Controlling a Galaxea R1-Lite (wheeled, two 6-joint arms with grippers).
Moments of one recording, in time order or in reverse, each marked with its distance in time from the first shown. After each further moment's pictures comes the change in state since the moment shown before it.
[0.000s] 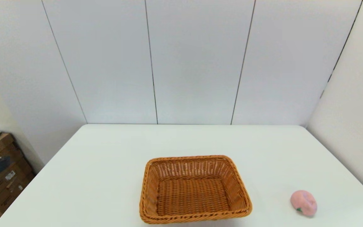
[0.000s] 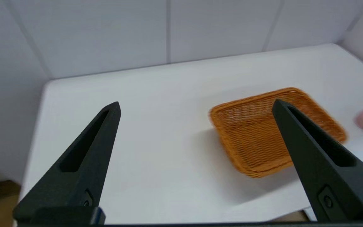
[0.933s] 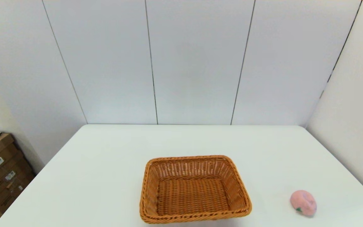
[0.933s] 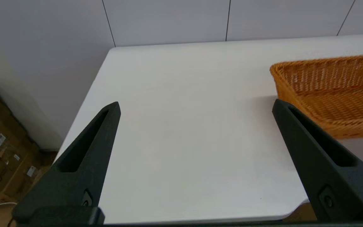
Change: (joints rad) left arm 0.201 -0.591 0.525 -0.004 0.018 0.046; right arm 0.000 0.000 0.000 -0.001 0.000 0.000
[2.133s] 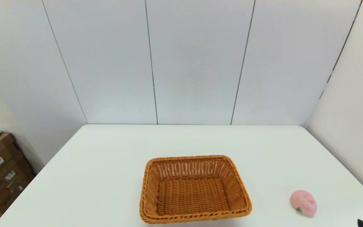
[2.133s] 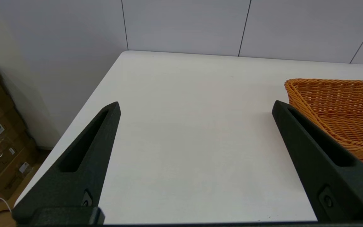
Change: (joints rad) left arm -0.004 -0.073 0.133 -0.136 0.084 -0.082; right arm -0.004 0.650 -0.305 0.173 -0.007 -0.053
